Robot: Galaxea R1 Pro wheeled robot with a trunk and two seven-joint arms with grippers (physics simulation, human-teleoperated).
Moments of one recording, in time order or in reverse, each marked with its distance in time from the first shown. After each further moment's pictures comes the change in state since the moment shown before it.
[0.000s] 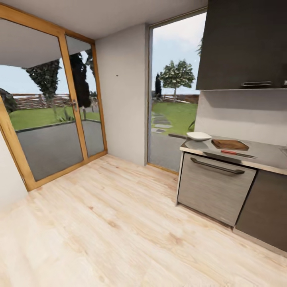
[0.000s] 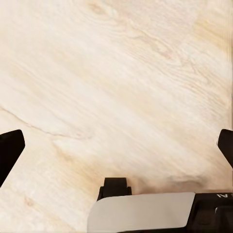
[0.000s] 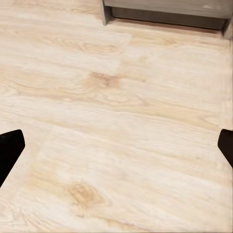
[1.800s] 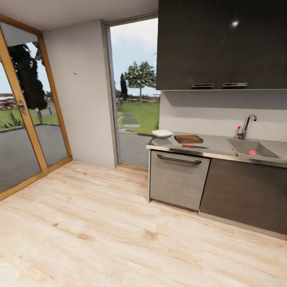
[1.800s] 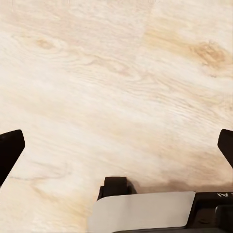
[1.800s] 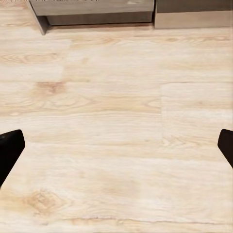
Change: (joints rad) left arm 0.000 0.000 0.000 0.002 -0.002 0.000 0.000; right arm 0.000 0.003 0.003 -0.001 0.000 -0.002 0.000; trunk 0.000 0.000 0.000
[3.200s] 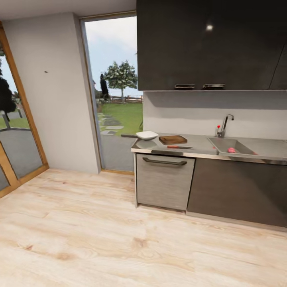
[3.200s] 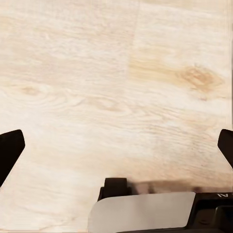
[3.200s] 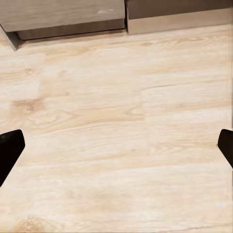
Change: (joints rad) left arm 0.000 0.000 -0.002 0.002 -0.003 0.000 0.000; right arm 0.000 0.000 0.001 0.001 0.002 0.000 -0.001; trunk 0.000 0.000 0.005
